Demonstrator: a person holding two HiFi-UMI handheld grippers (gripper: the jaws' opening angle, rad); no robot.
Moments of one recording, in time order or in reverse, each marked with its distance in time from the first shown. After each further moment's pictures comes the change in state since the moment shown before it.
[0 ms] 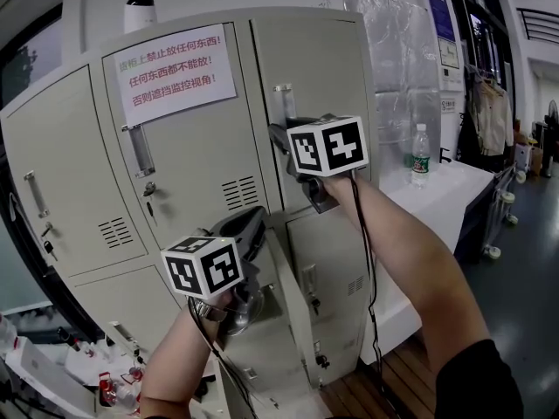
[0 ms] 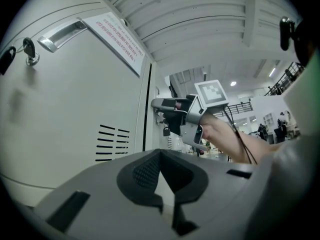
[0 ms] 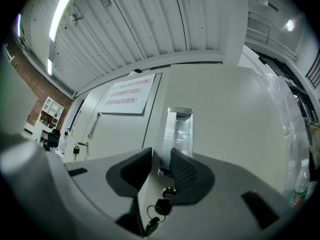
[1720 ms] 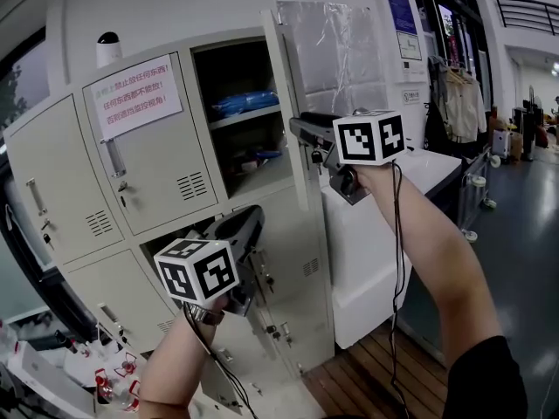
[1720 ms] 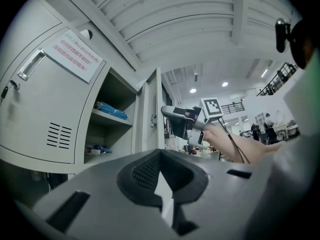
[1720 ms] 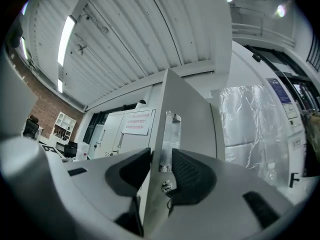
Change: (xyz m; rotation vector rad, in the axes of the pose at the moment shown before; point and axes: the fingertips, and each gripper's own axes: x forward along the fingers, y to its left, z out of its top) left arm -0.007 -0.187 -0.001 0.031 -0.005 -0.072; right arm -0.217 -0.067 0.029 0.067 -0.075 0.130
